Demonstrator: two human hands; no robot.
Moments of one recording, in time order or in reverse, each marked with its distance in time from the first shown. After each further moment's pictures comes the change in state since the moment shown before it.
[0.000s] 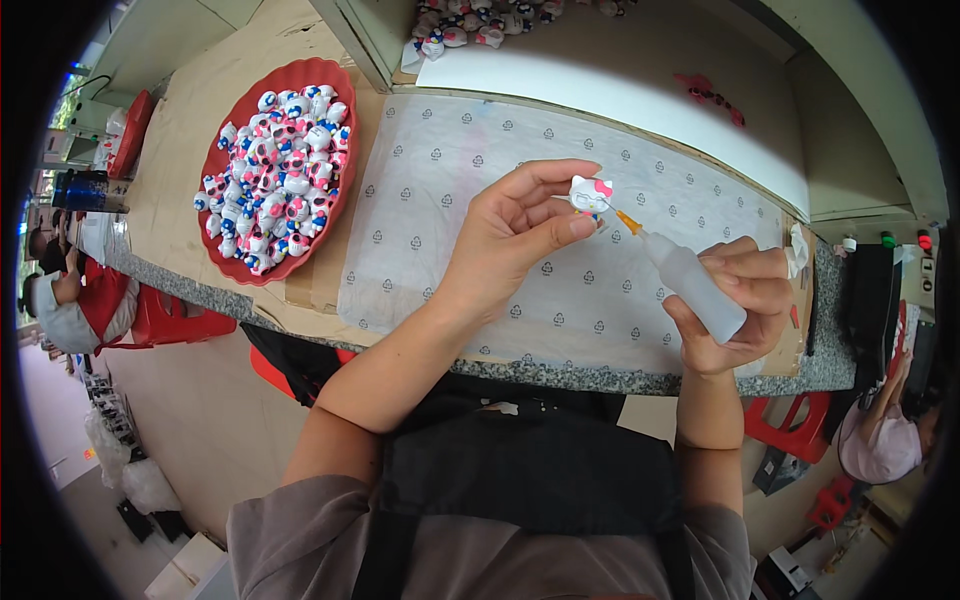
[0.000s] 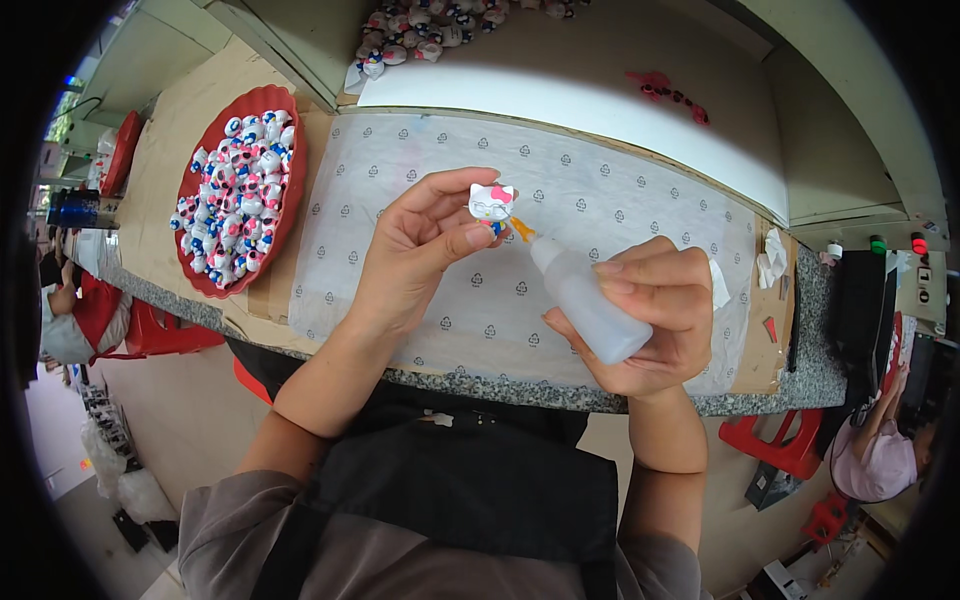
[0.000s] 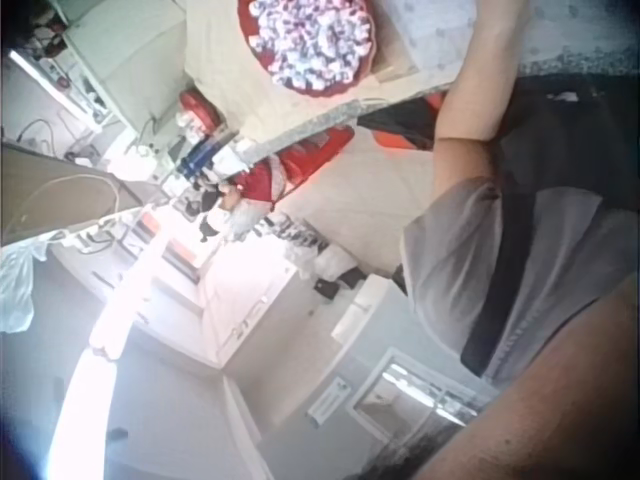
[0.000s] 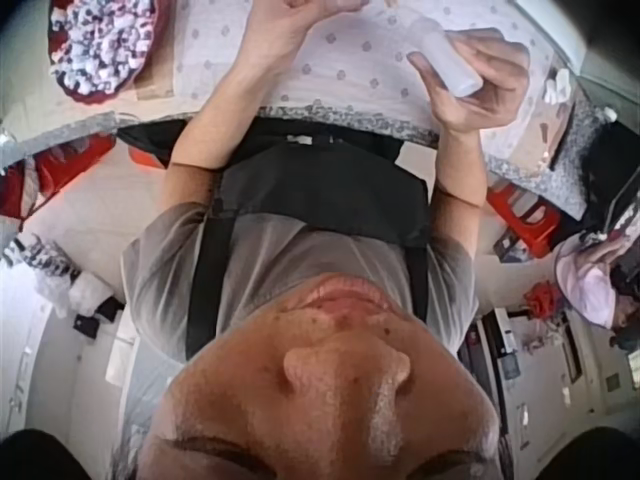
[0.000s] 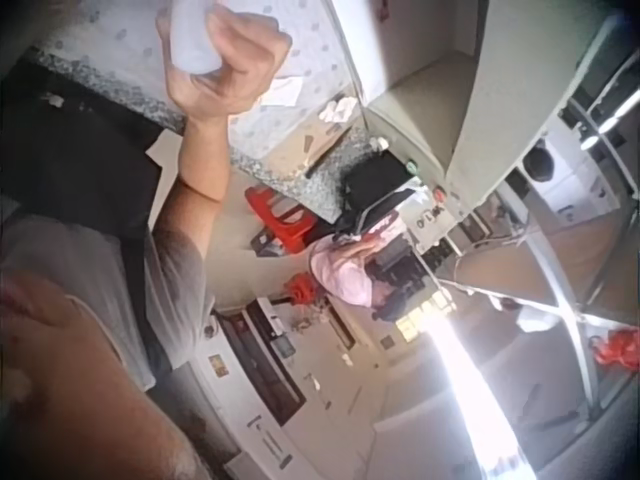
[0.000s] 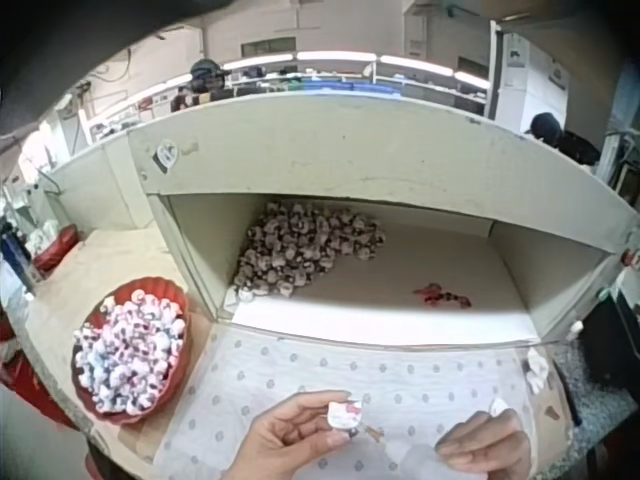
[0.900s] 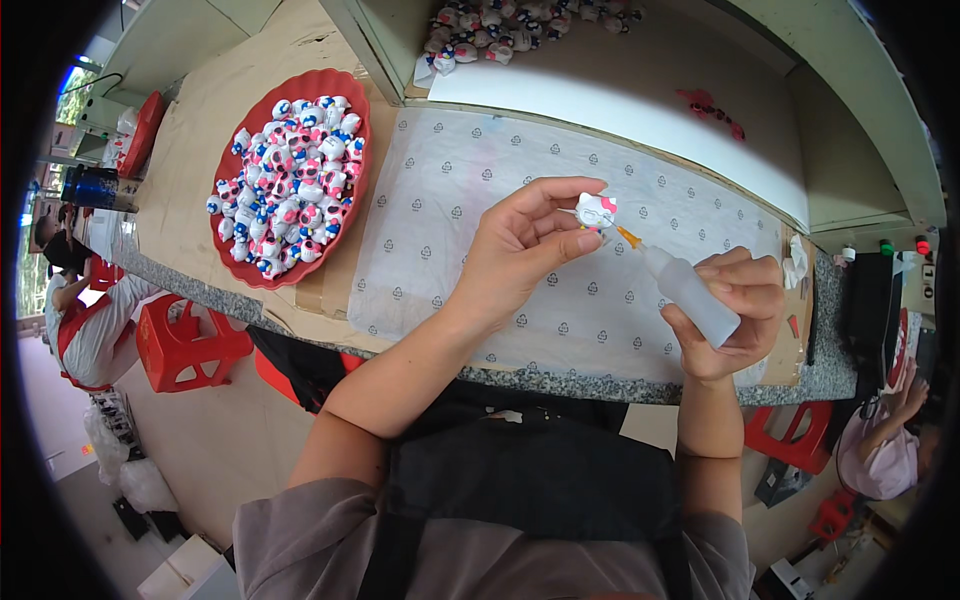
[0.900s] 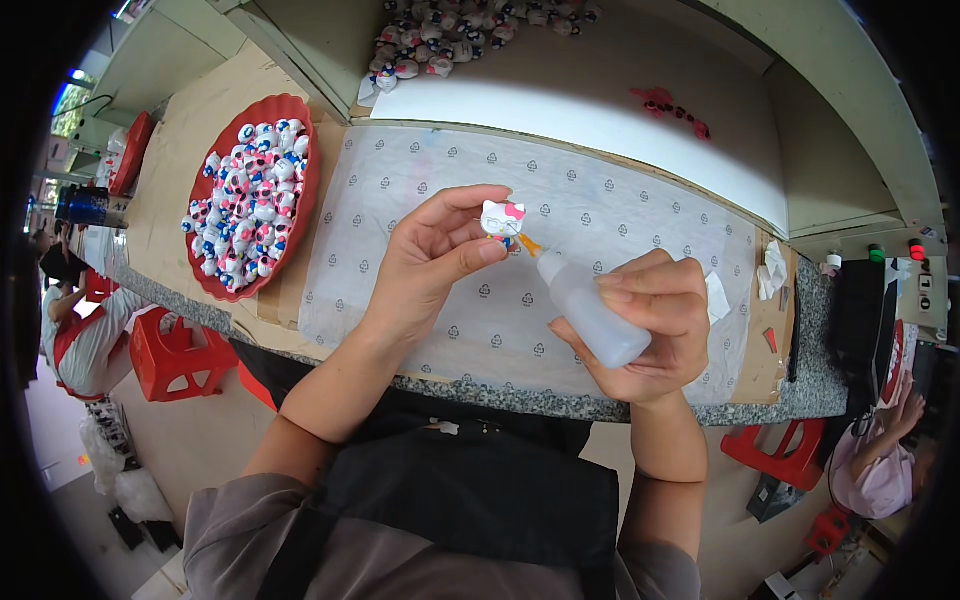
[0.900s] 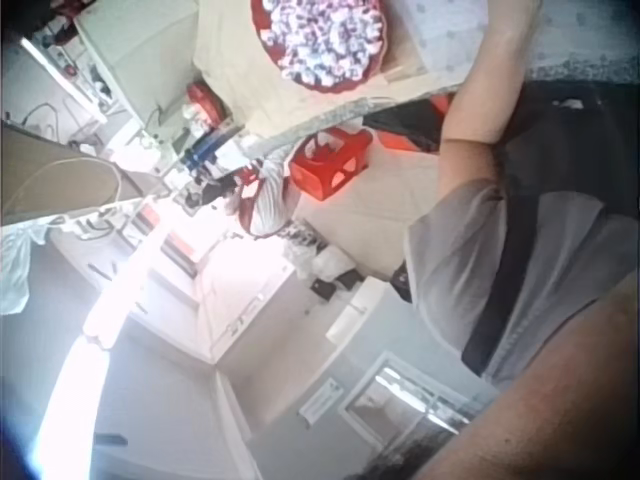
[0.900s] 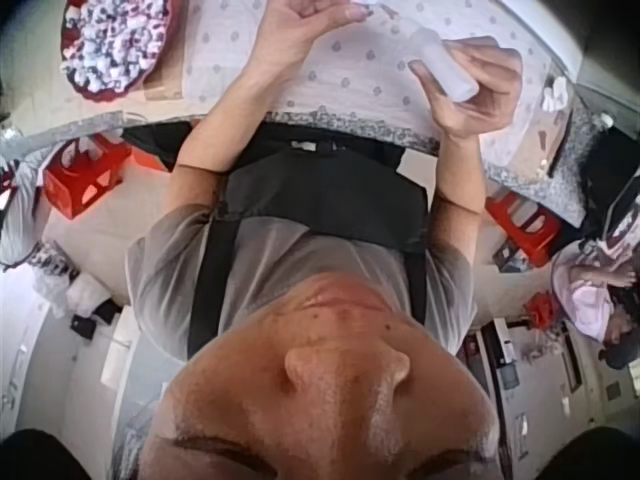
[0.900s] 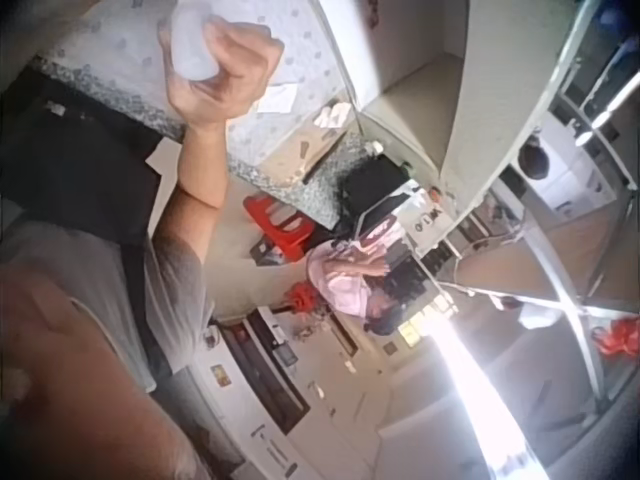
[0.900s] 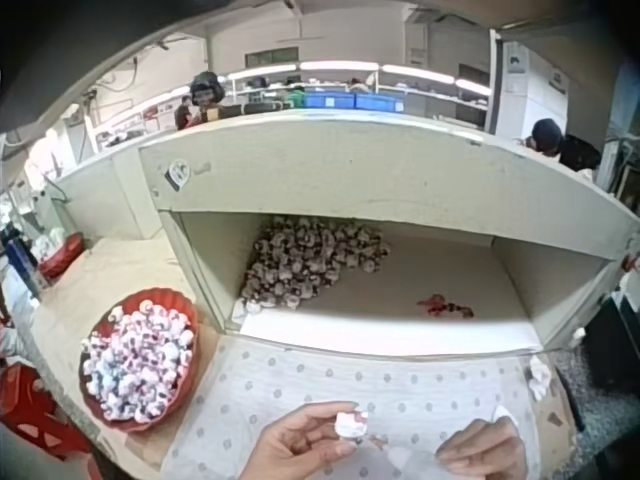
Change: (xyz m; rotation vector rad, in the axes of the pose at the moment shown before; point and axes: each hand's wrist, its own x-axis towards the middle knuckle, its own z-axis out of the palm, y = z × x) left_hand -0.003 0.003 0.003 0.016 0.005 -0.010; right_hand 0.000 -0.004 0.001 -0.020 -0.003 0.043
